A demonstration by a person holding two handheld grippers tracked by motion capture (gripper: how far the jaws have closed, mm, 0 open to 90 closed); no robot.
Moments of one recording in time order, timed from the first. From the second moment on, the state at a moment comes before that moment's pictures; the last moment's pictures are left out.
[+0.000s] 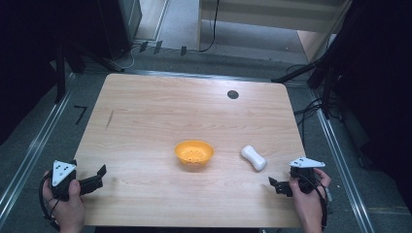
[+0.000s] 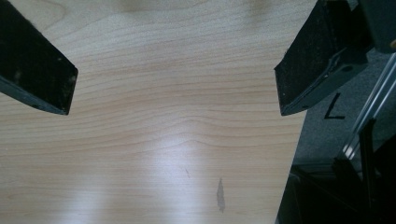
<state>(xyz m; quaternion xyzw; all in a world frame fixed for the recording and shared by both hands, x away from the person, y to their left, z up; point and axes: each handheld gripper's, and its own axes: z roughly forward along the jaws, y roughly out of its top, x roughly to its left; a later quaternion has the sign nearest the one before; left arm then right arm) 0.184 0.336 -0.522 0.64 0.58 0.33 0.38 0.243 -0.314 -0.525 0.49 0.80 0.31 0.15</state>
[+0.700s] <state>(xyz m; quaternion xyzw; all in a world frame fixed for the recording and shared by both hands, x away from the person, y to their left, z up) 0.185 0.337 -0.522 0.63 0.58 0.33 0.39 0.276 -0.284 -0.504 0.45 0.86 0.24 0.10</state>
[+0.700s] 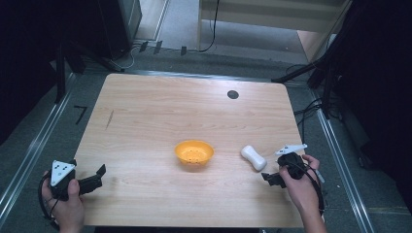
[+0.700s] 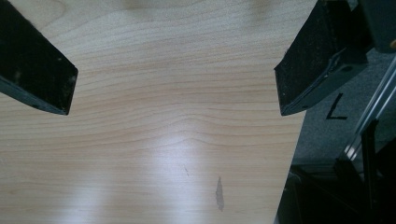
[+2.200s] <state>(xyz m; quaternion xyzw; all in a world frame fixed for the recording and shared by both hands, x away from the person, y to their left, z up) 0.185 0.338 -0.522 0.63 0.59 0.32 0.39 0.329 -0.231 -0.499 0.39 0.90 0.15 0.07</state>
